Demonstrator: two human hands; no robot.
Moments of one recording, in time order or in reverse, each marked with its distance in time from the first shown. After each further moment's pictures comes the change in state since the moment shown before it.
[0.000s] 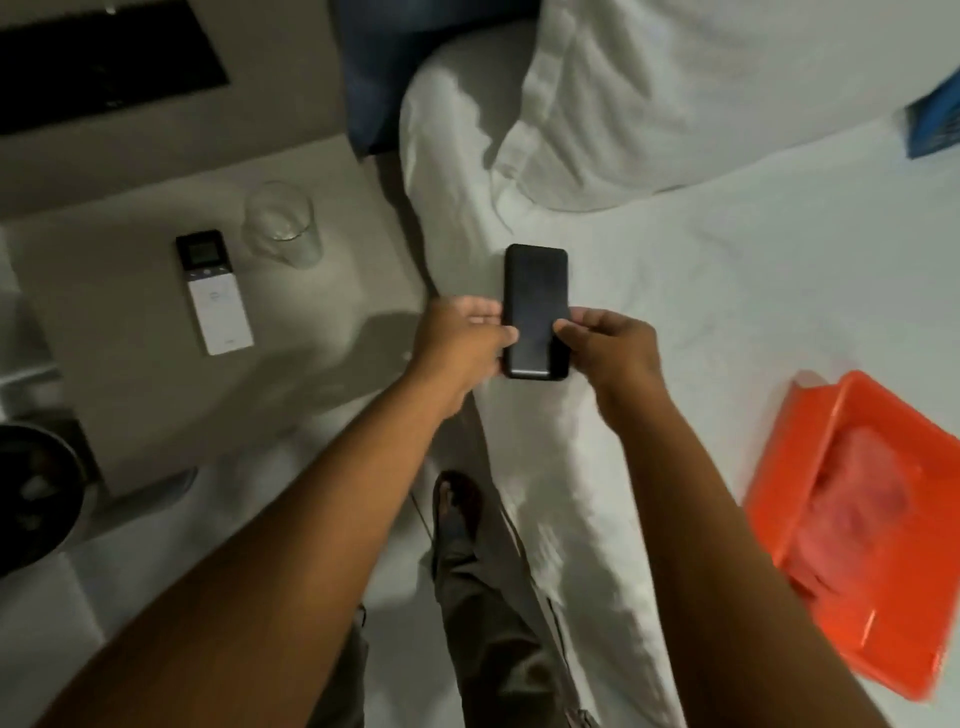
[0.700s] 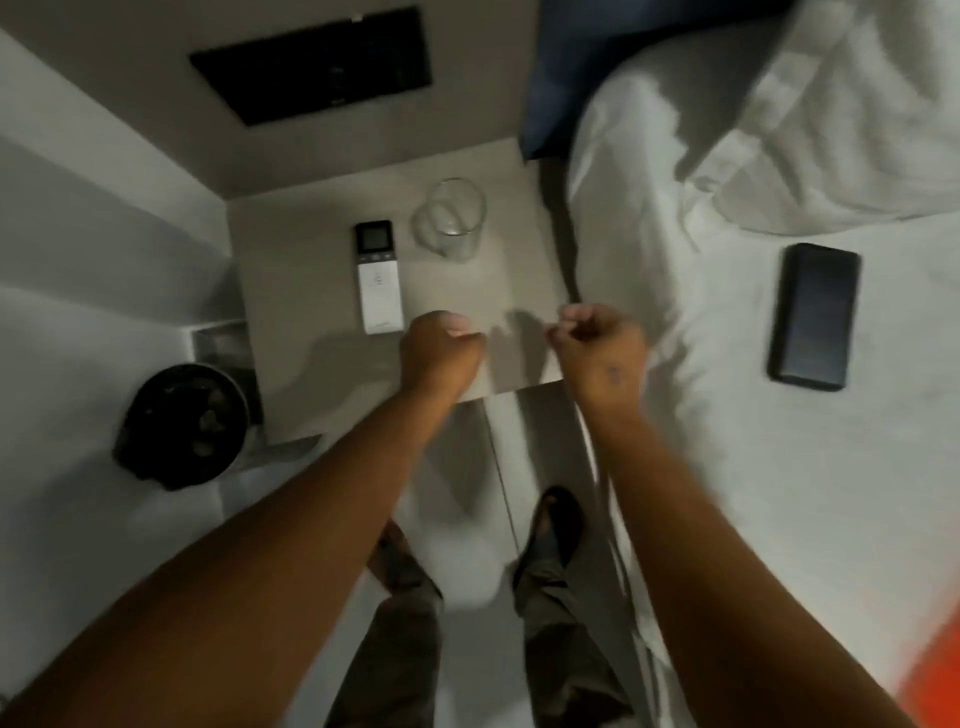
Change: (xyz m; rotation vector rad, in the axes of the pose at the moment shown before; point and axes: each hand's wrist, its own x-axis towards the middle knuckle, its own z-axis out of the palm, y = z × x) left_hand 0.039 -0.045 -0.149 0.395 0.544 0.100; right_hand -0.006 0.029 0.142 -0.282 -0.064 -0.277
